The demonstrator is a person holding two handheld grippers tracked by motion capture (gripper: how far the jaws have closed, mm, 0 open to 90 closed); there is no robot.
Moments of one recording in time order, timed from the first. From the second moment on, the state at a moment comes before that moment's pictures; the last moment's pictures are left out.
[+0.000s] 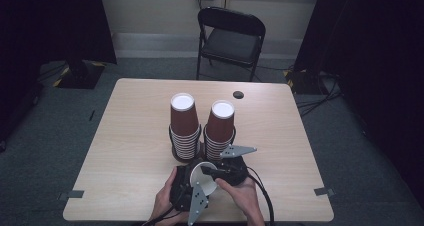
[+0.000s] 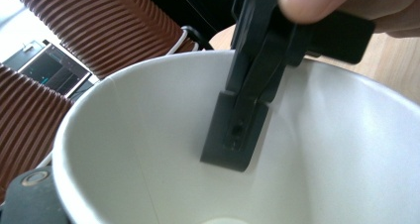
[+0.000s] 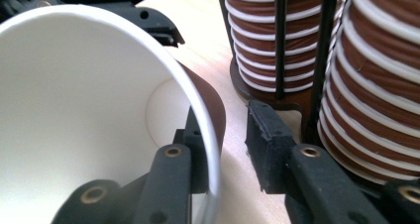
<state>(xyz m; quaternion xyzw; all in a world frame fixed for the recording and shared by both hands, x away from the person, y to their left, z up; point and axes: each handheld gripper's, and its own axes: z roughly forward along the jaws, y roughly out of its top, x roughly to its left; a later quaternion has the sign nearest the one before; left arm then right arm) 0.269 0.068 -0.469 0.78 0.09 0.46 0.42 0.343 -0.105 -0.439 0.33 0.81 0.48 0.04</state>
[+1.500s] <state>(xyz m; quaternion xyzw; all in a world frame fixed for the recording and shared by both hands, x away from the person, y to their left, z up) 0.297 0.138 -0.461 0.72 0.29 0.35 0.53 0.324 -0.158 -0.450 0.38 0.69 0.60 0.15</state>
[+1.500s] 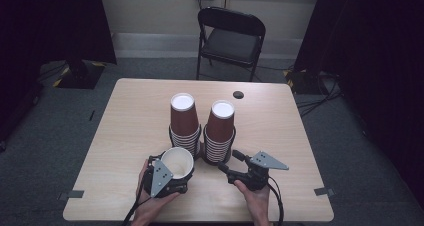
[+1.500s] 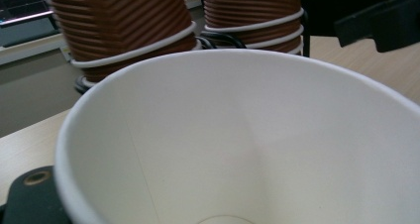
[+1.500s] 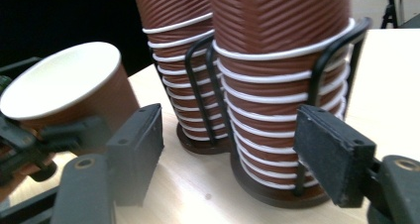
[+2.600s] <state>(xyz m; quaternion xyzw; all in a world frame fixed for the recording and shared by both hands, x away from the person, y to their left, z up) 0.341 0.209 -0.443 0.64 0.39 0.32 0.58 0.315 -0.200 -0.483 0.45 0.66 0.54 0.27</state>
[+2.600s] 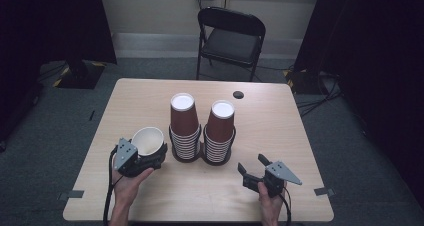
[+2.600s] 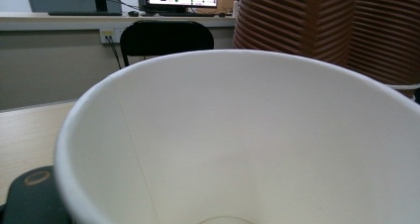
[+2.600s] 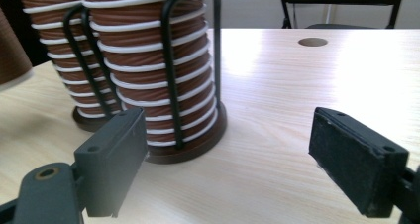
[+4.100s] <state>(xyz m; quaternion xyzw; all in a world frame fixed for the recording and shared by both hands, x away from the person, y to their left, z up) 0.442 0.215 -0.465 0.65 0.45 0.33 0.51 0.317 -0.195 -0.495 0.43 0.65 0.55 0.31</state>
